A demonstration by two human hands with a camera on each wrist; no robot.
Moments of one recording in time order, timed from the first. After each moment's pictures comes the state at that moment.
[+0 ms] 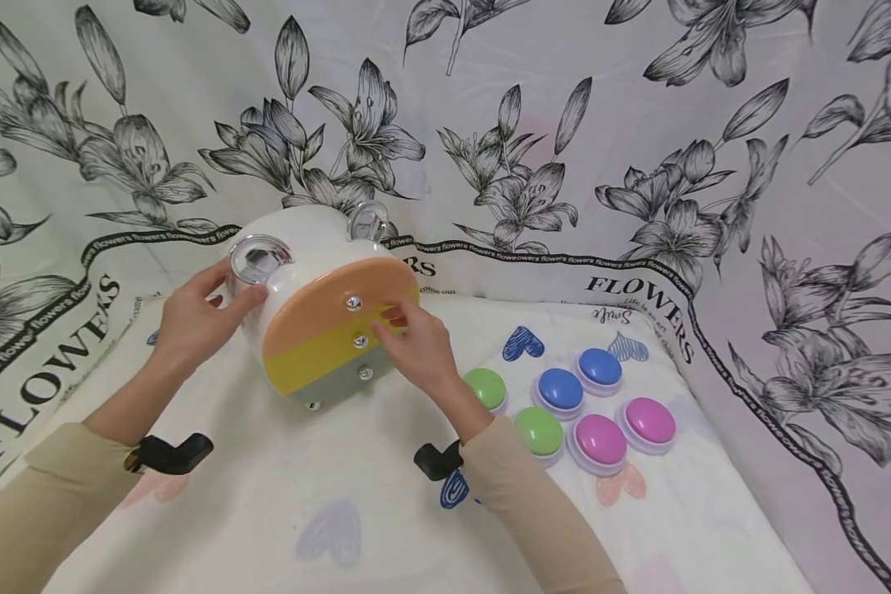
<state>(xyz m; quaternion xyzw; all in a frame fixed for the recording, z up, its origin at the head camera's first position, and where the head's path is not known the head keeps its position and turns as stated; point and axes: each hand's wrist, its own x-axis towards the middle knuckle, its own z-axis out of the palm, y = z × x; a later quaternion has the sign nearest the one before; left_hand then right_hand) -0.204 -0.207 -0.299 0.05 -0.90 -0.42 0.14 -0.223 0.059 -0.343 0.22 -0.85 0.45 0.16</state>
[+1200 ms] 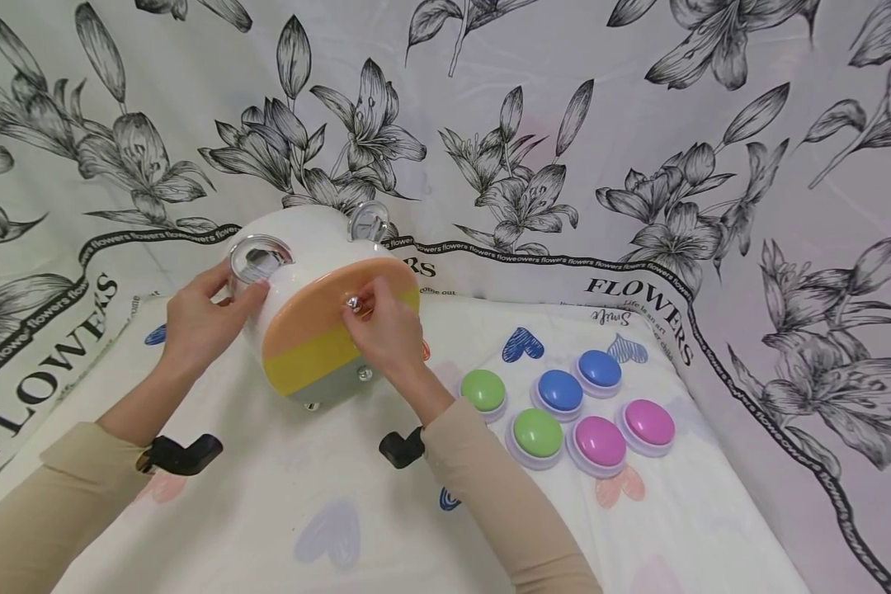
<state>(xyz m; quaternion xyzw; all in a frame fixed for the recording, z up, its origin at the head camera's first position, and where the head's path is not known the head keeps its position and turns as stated) -0.209 -0.199 -0.304 0.07 -0.88 -0.44 0.19 -0.232 0.015 -0.330 0.19 -0.87 0.40 0.22</state>
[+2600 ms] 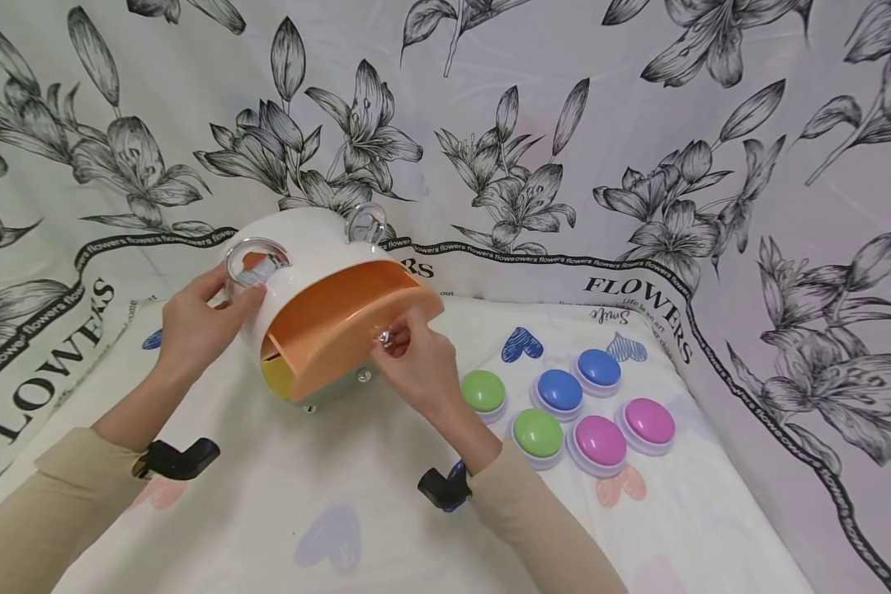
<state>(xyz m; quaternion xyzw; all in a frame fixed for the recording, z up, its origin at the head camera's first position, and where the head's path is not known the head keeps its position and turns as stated) -0.207 -0.199 -0.304 0.05 -0.87 -0.45 0.19 -0.194 0.063 -0.340 0.22 -0.84 0.43 0.24</state>
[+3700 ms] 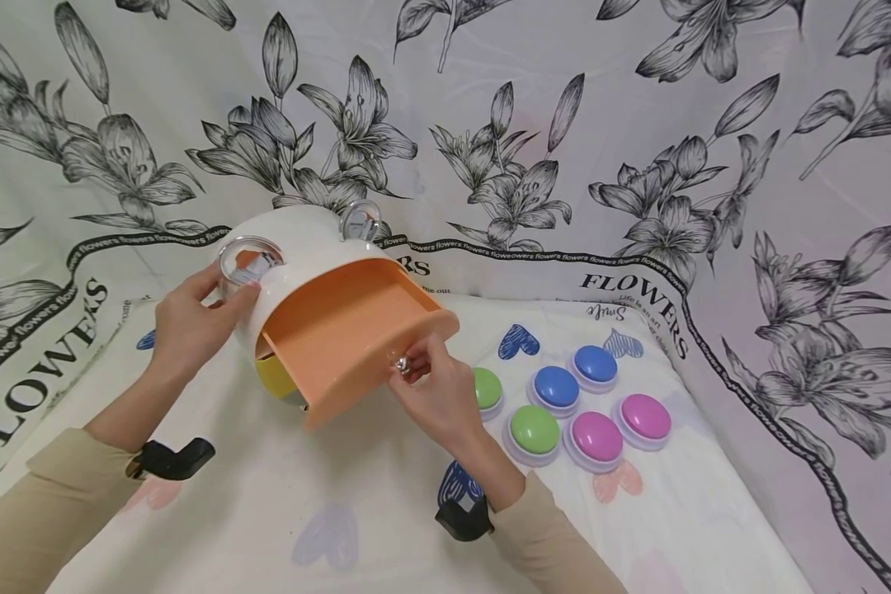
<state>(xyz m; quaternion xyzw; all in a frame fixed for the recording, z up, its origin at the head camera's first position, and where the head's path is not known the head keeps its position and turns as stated) -0.209 -0.199 -0.303 0.05 -0.87 -0.45 0.20 -0.165 0.089 -0.351 0.21 -0.84 0.44 0.24</state>
